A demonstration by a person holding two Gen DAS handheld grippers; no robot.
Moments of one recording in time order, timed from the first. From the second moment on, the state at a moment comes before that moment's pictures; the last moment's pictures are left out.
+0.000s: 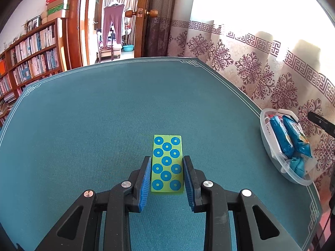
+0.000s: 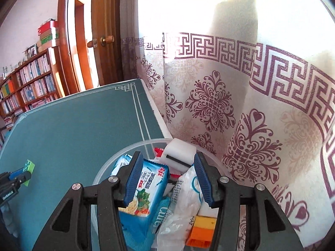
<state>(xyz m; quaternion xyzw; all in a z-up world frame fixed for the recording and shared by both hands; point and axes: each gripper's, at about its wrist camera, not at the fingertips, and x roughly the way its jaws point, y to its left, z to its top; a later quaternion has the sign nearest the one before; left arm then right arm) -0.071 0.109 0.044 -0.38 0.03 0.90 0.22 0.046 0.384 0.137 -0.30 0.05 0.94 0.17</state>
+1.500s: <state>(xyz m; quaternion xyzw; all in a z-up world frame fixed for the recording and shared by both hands) -0.019 0.352 0.073 -0.39 0.10 0.83 0.38 0.168 0.374 0.092 -0.29 0.09 0.95 0.03</state>
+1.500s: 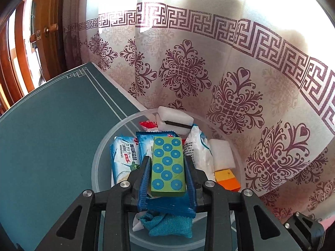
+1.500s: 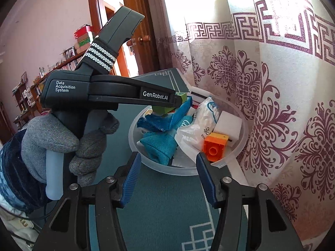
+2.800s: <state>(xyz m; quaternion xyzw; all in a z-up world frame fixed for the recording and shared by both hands) 0.054 0.278 0.096 -0.29 0.15 0.90 0.27 0.165 0.383 0.079 -0.32 0.06 0.94 0.13</state>
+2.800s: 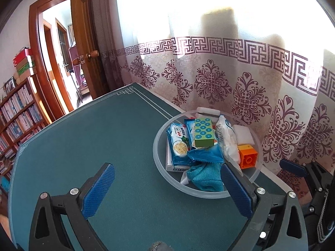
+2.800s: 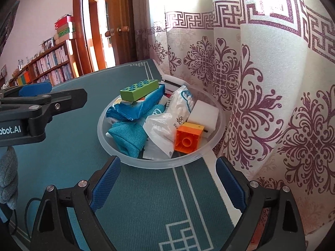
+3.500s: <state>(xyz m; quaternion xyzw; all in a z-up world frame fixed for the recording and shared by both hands) 0.079 0.273 0.096 -0.28 0.16 0.91 0.27 0.176 0.384 0.091 -0.27 0.04 0.95 0.15</state>
